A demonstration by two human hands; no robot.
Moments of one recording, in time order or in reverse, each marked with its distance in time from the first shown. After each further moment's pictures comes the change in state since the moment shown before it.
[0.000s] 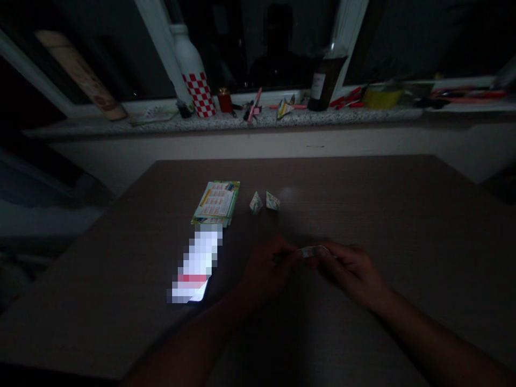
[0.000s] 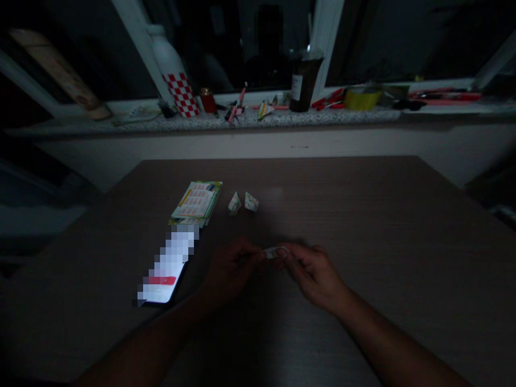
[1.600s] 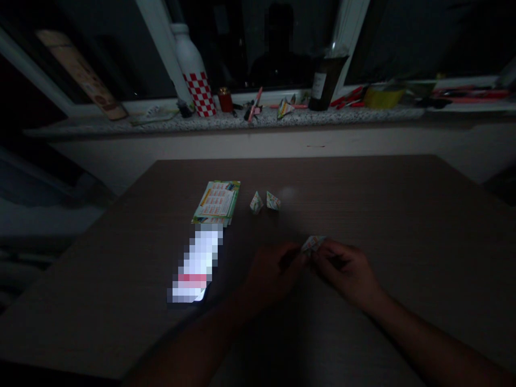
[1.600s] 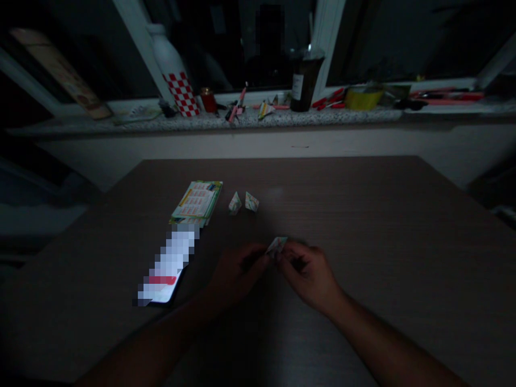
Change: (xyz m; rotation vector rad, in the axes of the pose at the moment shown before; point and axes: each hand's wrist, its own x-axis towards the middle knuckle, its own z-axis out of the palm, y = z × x) left_hand -0.001 0.001 0.007 0.189 -0.086 0.000; right_hand -0.001 0.009 0.014 -0.045 0.145 0.066
